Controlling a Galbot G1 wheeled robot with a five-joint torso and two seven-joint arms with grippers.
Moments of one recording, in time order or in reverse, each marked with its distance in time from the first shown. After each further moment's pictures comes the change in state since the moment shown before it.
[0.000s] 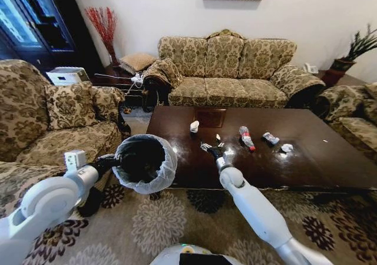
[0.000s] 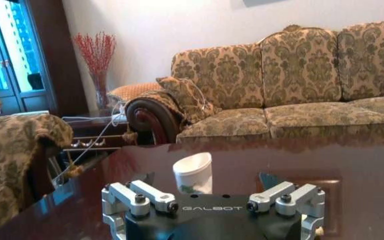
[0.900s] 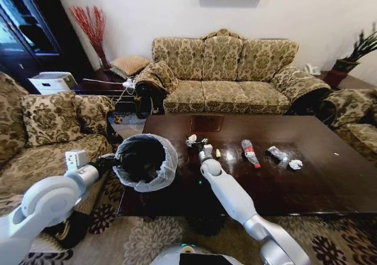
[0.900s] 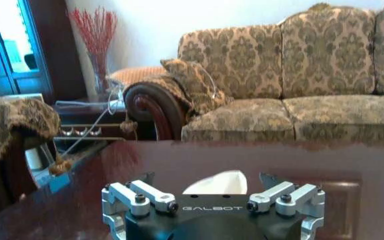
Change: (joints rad) left arm 0.005 0.010 -0.002 -0.002 -0.006 -0.004 0.002; right arm 0.160 0.224 -0.054 -0.295 -0.127 -0.012 -0.028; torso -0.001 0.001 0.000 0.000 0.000
